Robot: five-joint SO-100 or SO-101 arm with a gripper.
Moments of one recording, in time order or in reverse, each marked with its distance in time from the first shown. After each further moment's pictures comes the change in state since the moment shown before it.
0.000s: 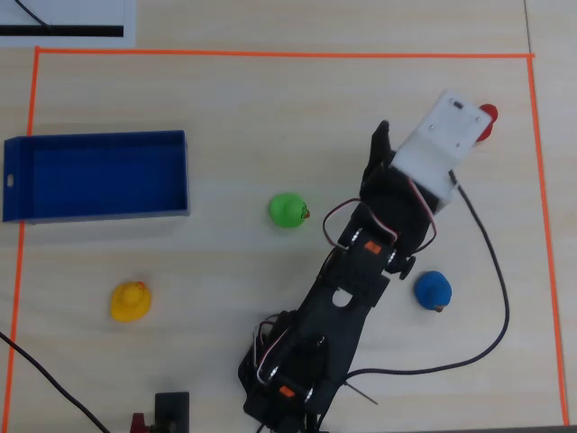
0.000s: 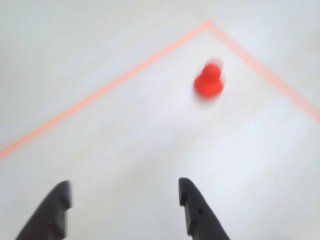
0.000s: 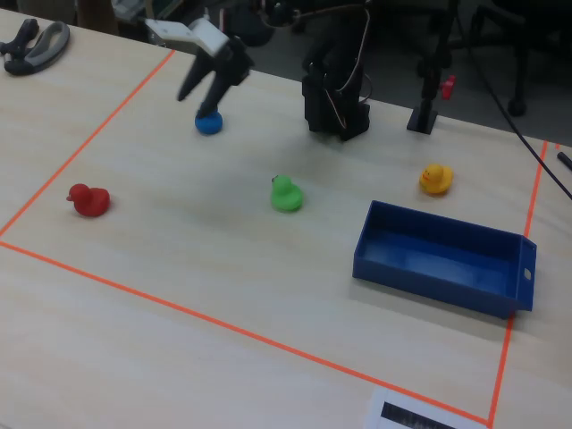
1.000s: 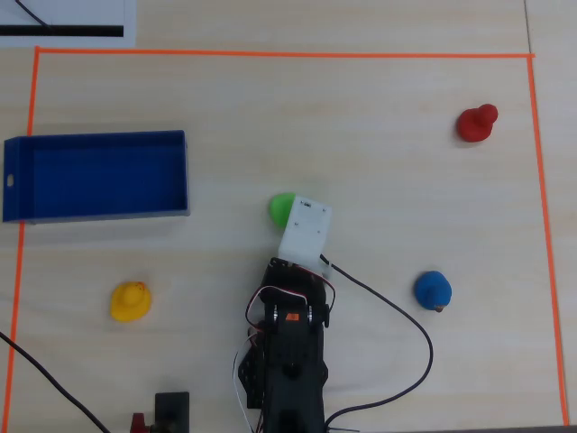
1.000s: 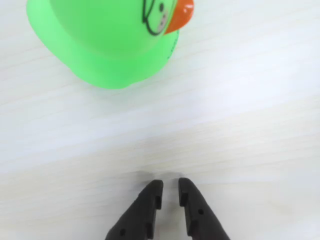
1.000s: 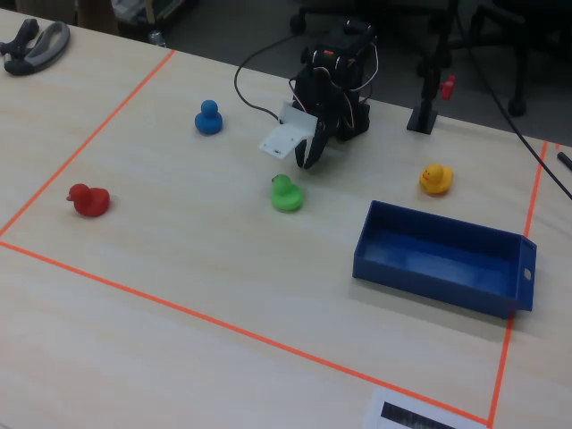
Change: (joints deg) arm -30.3 65.7 67.2 36.5 10.5
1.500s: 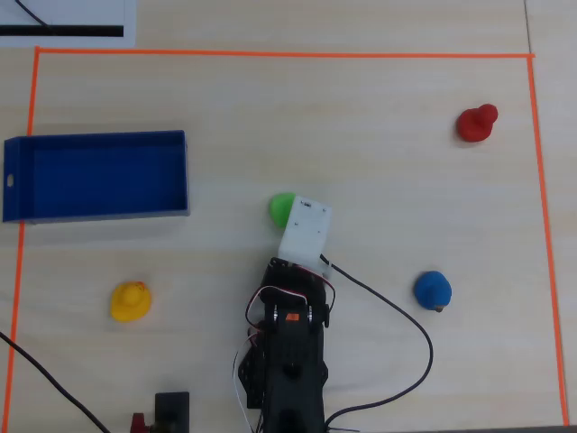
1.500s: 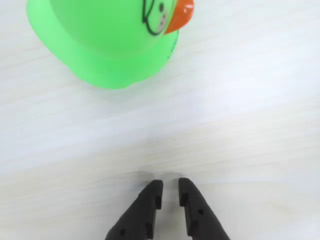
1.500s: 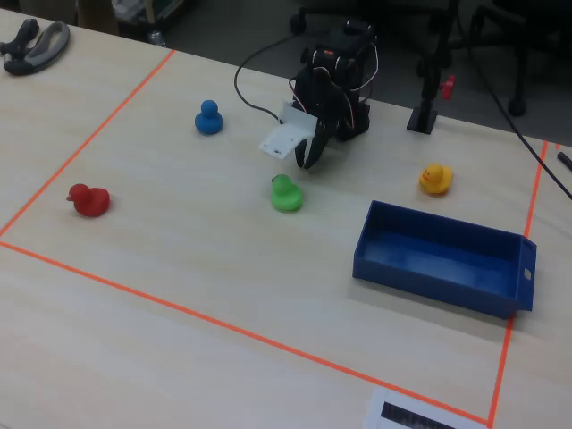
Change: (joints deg) arm 0.0 0.0 0.0 0.0 0.0
